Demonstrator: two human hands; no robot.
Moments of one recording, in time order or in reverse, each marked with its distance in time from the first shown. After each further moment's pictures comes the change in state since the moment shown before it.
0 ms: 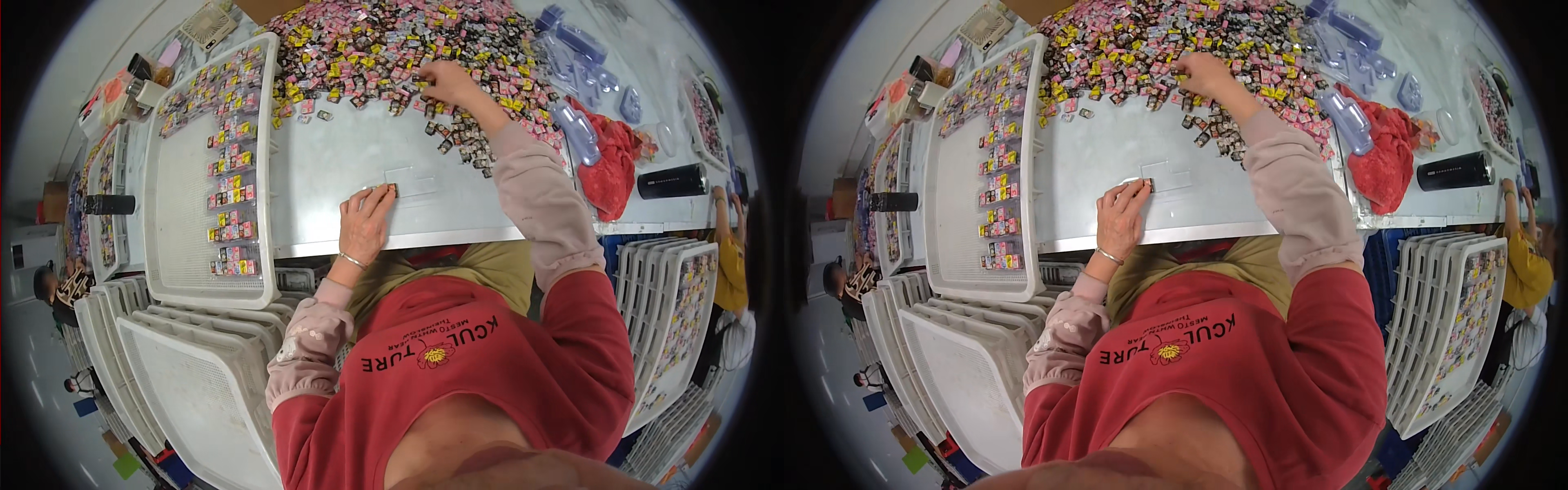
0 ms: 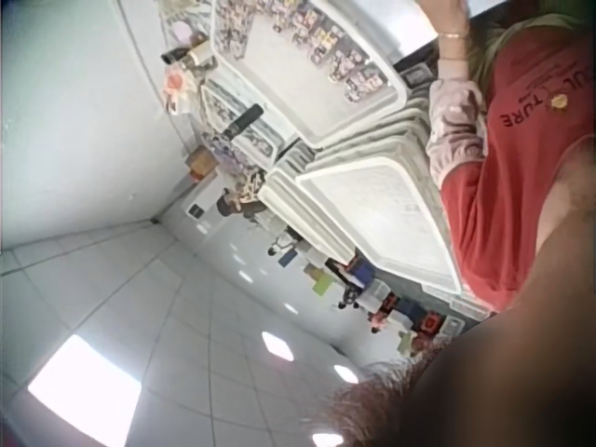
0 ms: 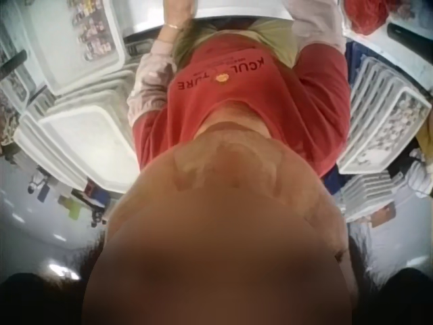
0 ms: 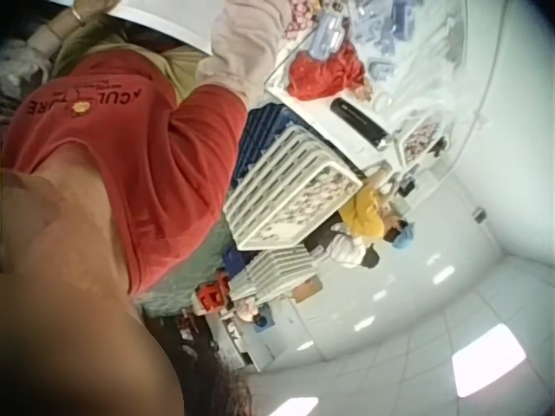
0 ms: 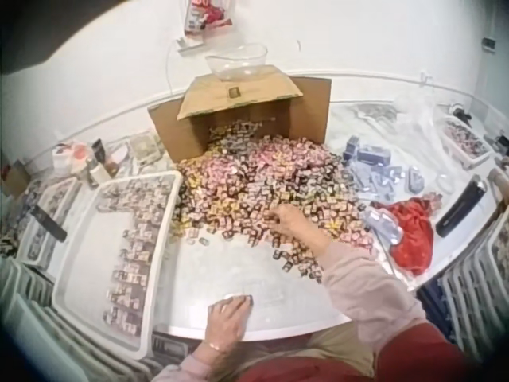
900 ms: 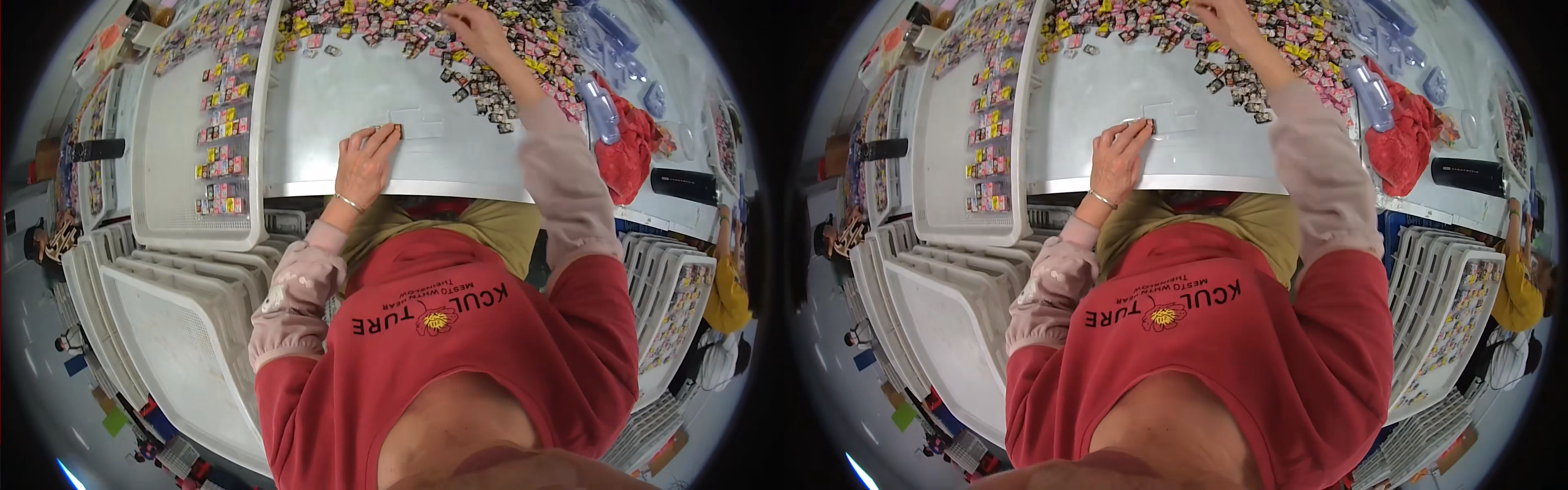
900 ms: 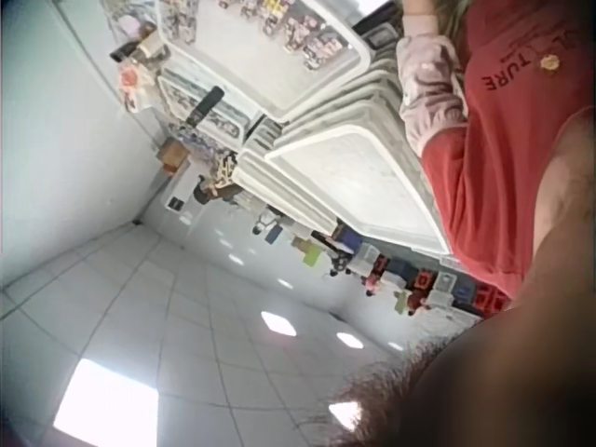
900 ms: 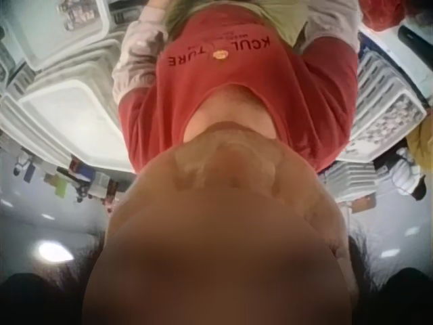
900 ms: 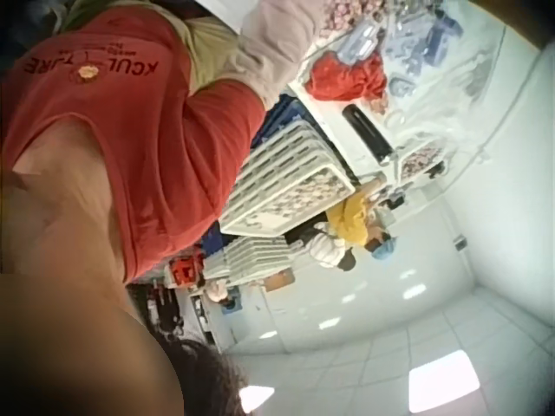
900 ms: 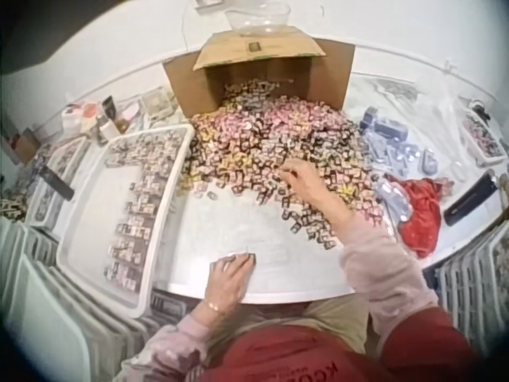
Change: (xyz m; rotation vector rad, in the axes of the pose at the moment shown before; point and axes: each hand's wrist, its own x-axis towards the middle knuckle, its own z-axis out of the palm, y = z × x) left_hand -0.005 -0.005 0.007 0.017 0.039 0.010; right_hand -0.018 -0.007 -0.008 0.216 0.290 -0.208
